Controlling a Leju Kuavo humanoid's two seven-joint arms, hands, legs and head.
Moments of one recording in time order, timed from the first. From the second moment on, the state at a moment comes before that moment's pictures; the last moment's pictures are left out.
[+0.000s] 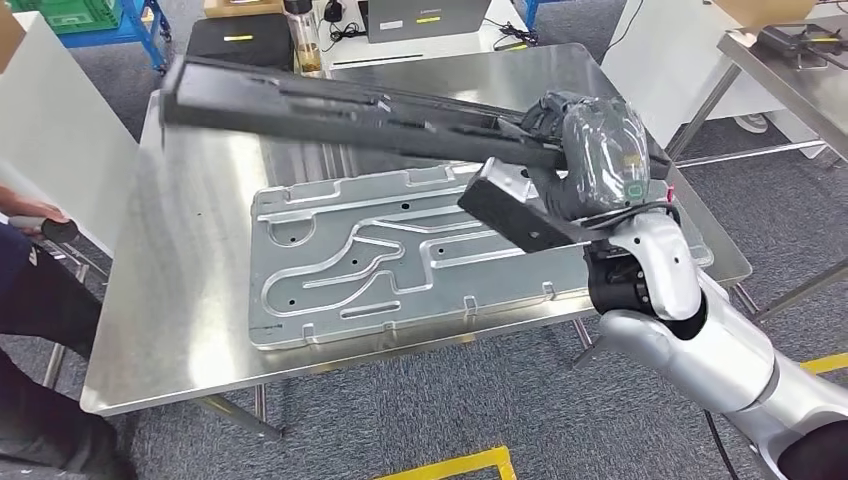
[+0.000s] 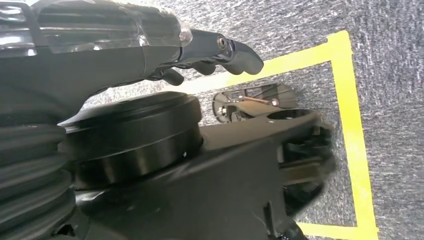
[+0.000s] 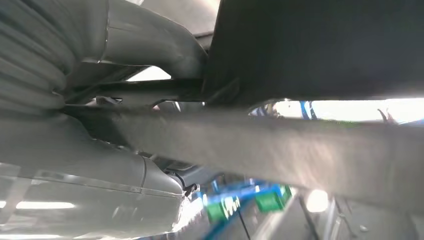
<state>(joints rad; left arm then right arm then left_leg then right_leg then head) -0.15 -0.05 -1.05 -0.21 0.96 0.23 -0.13 -0.67 -0.62 0.64 -1.92 0.86 -0.14 0.68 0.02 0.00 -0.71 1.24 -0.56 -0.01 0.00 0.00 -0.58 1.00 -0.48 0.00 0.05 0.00</state>
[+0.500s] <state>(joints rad) -0.16 -0.06 -1.05 -0.21 0.95 0.23 -0.12 -0.57 -0.68 0.67 -1.92 1.20 0.06 0.61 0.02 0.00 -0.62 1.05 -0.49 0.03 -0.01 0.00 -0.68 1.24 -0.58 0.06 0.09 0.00</state>
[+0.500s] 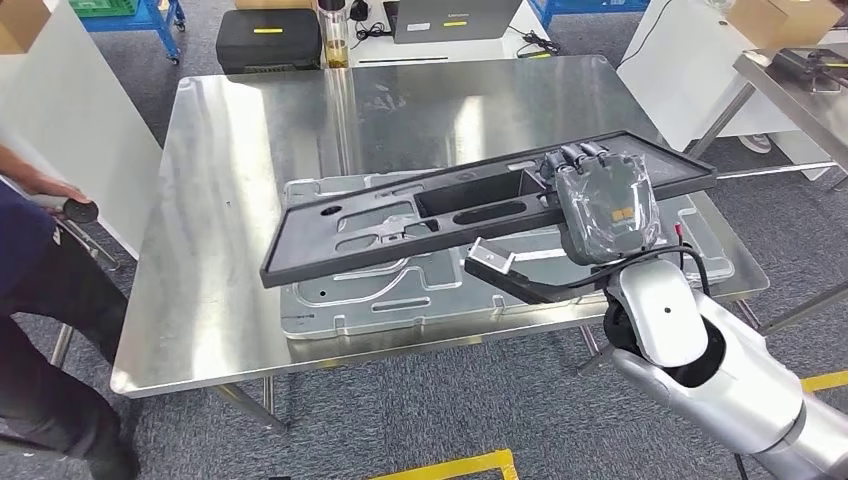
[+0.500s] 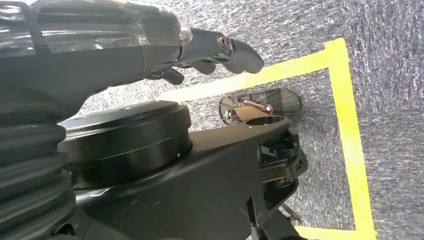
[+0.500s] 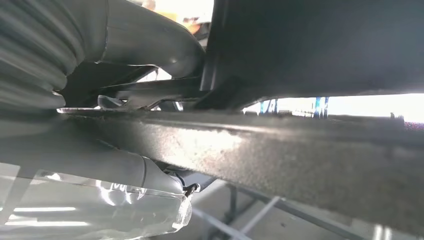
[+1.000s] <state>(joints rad) -0.17 -0.06 -1.05 -0.21 0.95 0.23 -0.12 -0.62 -0.65 0.77 -1.85 1.34 0.31 0.56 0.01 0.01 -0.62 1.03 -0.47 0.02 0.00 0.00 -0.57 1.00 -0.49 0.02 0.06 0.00</state>
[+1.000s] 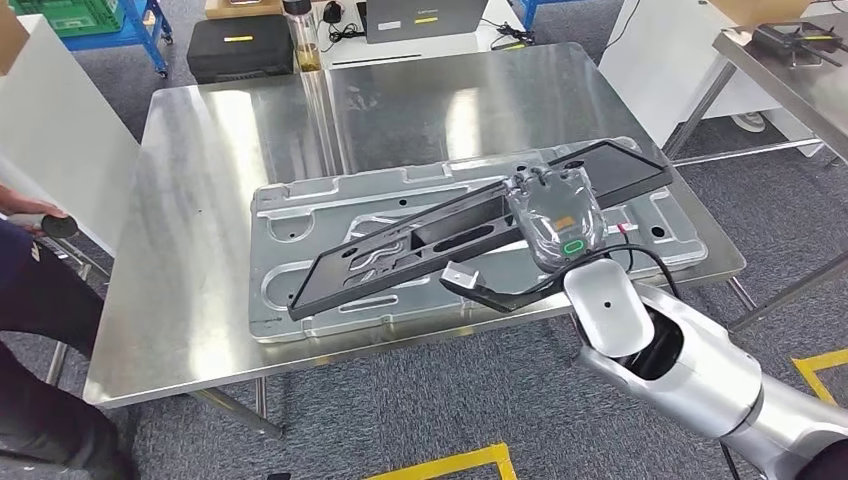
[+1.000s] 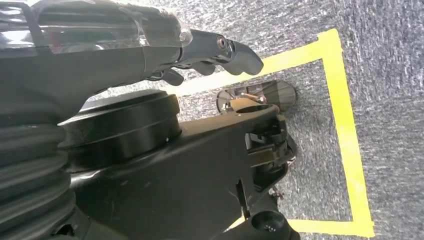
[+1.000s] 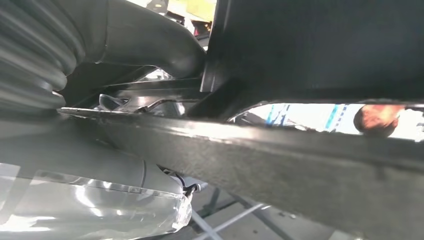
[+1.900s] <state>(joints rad) -0.19 -0.07 -1.10 -0.21 0.90 0.21 -0.08 -1.03 -0.43 0.97 -1.43 1.16 0.29 0.61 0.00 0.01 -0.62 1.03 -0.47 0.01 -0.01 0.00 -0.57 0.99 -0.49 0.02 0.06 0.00</state>
